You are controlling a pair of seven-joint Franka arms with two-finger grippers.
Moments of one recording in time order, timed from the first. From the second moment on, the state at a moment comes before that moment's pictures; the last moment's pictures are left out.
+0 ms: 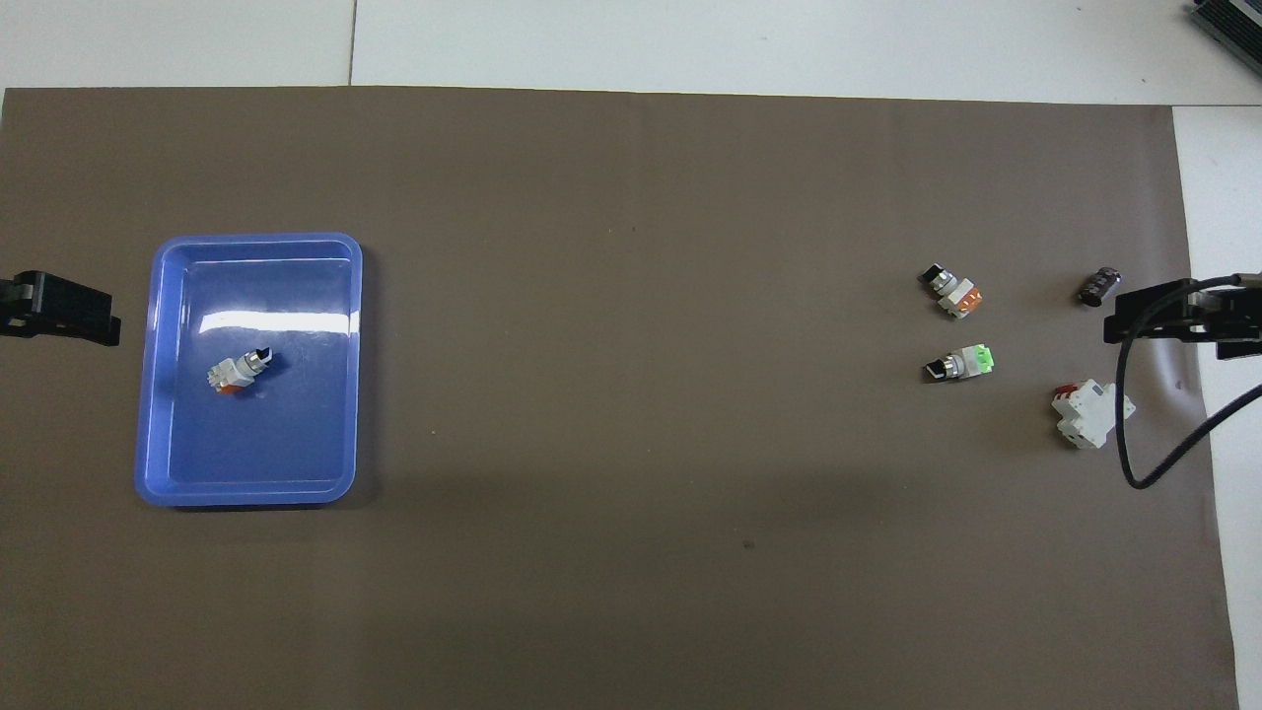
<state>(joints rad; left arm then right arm) 0.10 -0.02 -0.14 -1.53 0.02 1.47 -0.02 -0.06 -0.08 -0.03 -1.78 0.00 1.78 0.23</state>
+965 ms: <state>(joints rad) 0.10 -0.02 -0.14 -1.53 0.02 1.47 -0.02 -0.11 0.15 -0.03 -2.02 0.15 2.14 0.77</state>
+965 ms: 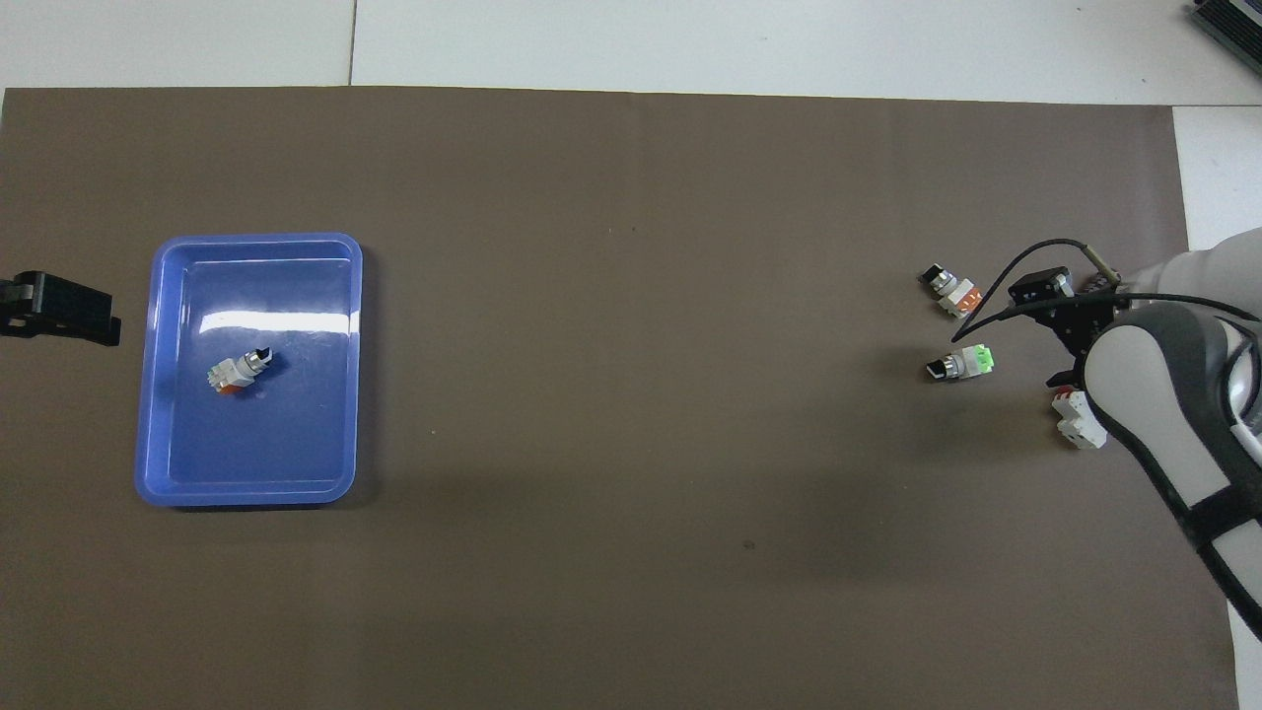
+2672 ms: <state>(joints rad) 0.10 -0.02 -0.14 -1.53 0.02 1.47 -0.02 -0.09 0.26 -0.02 -2.11 0.24 2.33 0.81</state>
